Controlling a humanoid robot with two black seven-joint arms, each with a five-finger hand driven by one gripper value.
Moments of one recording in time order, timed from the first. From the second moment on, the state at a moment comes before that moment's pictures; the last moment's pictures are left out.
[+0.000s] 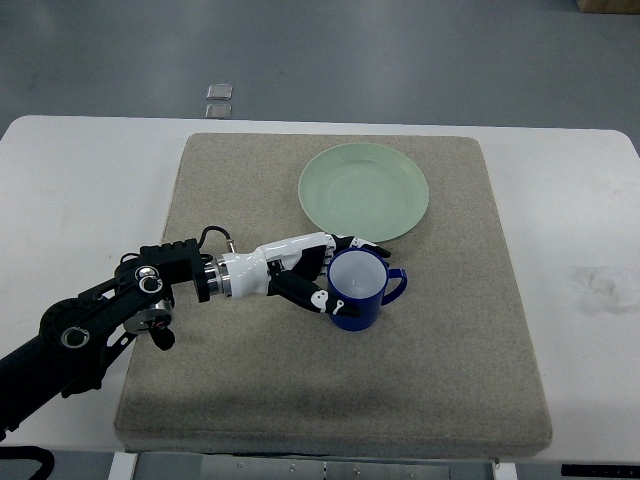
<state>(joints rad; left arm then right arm) -0.53 0.21 -0.79 -1.10 1.05 -0.61 -0.21 0.00 0.00 0.06 0.09 0.01 0.16 0.23</state>
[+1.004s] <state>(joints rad) -0.56 0.23 -0.91 -1.12 1.04 -0.61 -0.21 0.00 0.00 0.06 0.09 0.01 0.16 0.23</state>
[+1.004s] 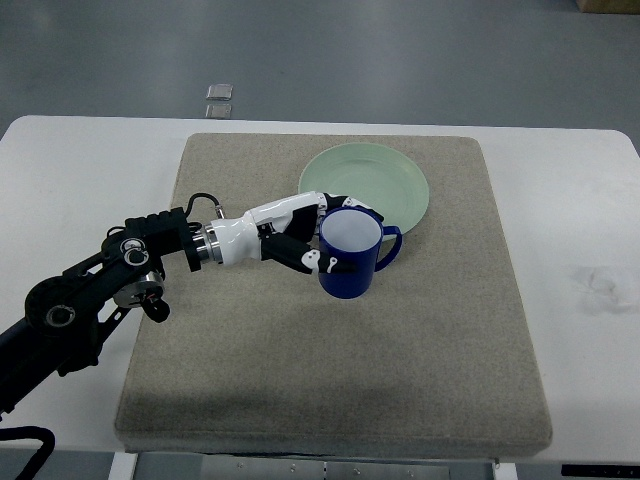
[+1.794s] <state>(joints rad) -0.56 0.40 -1.16 -1.04 1.03 -0.47 -0.23 0.00 0.00 0.06 0.09 0.01 0.16 0.23</state>
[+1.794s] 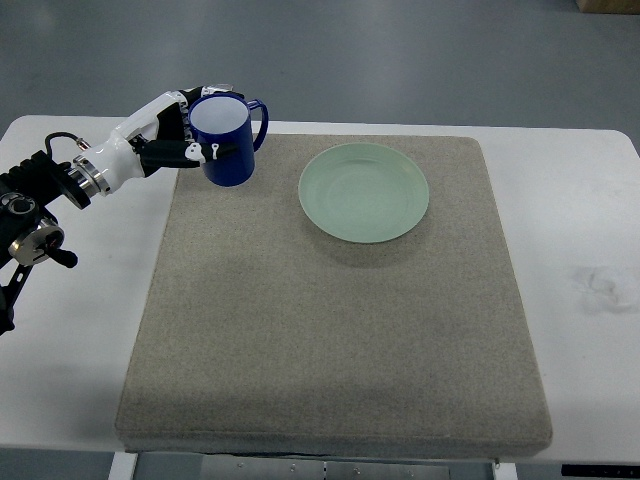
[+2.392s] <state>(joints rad) -0.54 0.39 -1.15 -0.88 0.96 -0.39 -0.30 0.00 0.00 0.06 0.09 0.01 0.16 0.23</state>
